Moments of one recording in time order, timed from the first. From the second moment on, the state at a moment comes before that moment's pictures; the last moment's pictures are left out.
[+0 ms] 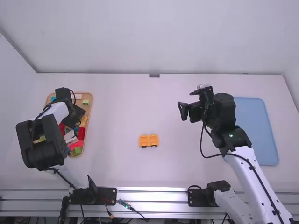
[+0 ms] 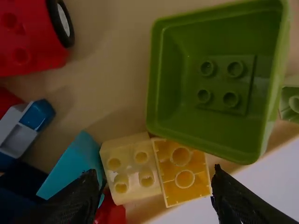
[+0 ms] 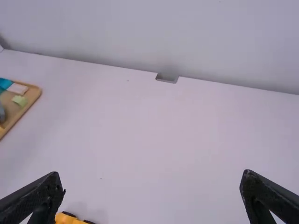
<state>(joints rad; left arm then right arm) 0.39 1.82 1.10 -0.53 -0.08 -0.77 0.22 1.03 0.86 -0.33 -0.25 0.02</state>
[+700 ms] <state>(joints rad) 0.39 1.81 1.18 -0.64 -0.09 -0.83 0.22 1.03 0.86 -0.33 -0.22 0.02</state>
